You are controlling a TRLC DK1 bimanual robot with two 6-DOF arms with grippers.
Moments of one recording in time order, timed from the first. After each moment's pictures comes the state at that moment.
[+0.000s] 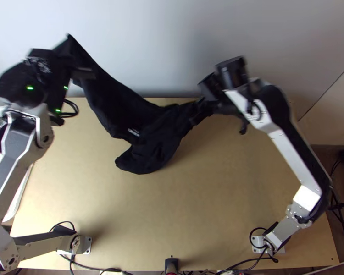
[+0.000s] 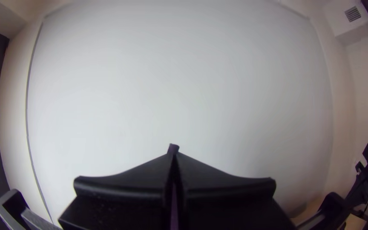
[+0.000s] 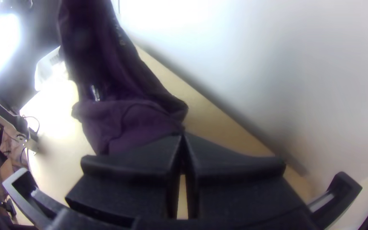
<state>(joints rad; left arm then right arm) -0.27 1.33 1.62 0.01 -0.25 0.12 0.61 1.76 2.17 -1.08 -0.03 -0.17</state>
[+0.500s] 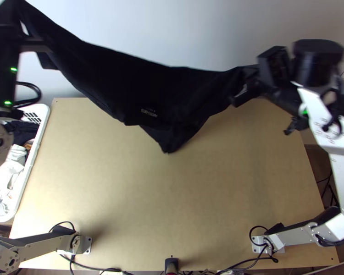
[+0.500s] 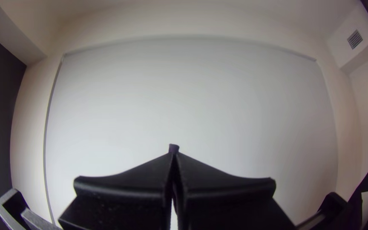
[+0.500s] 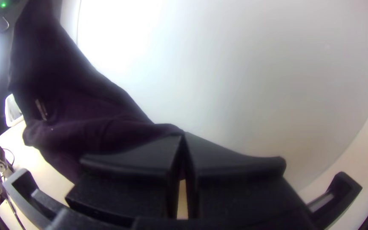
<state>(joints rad) -0.22 1.32 1.95 -0.08 -0.25 0.14 0.53 1.56 2.27 -1.03 0.16 -0.23</state>
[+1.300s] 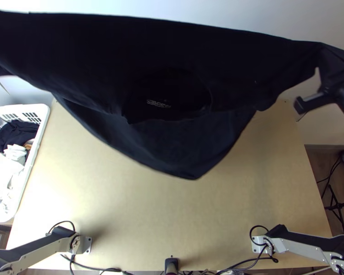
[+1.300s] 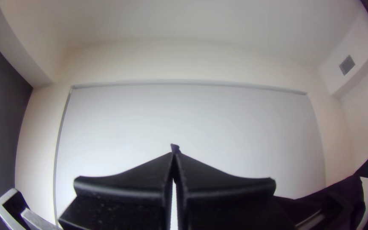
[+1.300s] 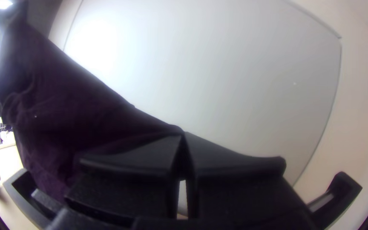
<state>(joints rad) -0.27 1.20 2.22 -0.31 -0.25 0.17 0.54 1.30 2.29 -0.90 0.29 -0.34</state>
